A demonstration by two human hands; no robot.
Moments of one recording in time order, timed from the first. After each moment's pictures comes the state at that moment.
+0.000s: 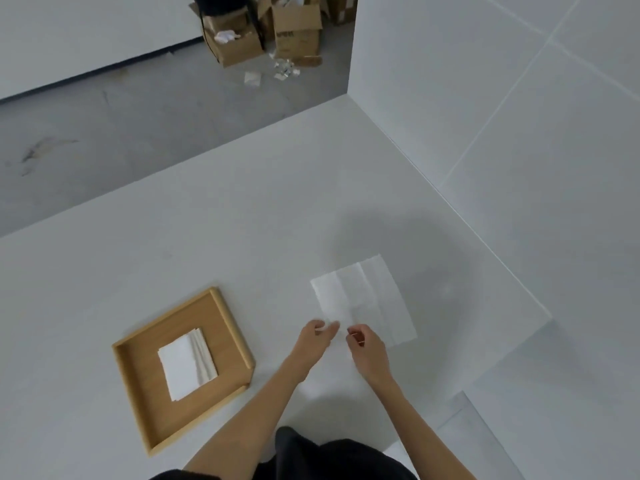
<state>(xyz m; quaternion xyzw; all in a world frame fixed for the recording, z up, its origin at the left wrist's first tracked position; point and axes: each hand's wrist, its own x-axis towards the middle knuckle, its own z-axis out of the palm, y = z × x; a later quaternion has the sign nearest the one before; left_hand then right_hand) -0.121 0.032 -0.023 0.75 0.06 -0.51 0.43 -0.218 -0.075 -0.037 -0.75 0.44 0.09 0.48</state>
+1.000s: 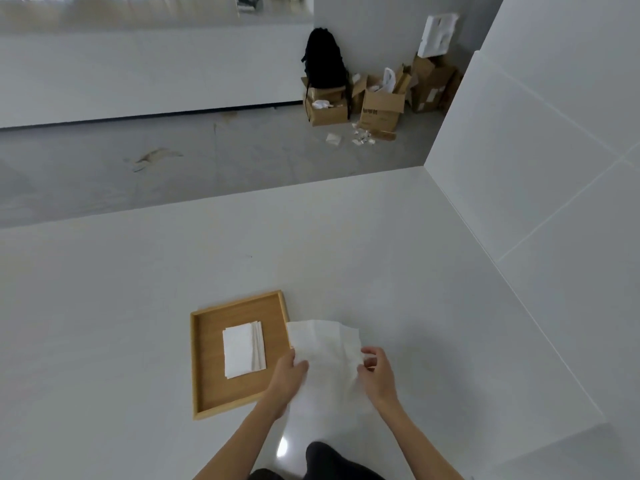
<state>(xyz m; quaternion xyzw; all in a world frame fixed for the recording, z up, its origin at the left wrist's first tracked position) -0.131 0.176 0.005 0.75 0.13 -0.35 0.54 -0.188 -0.015 -0.012 -0.76 0.37 0.09 0.52</state>
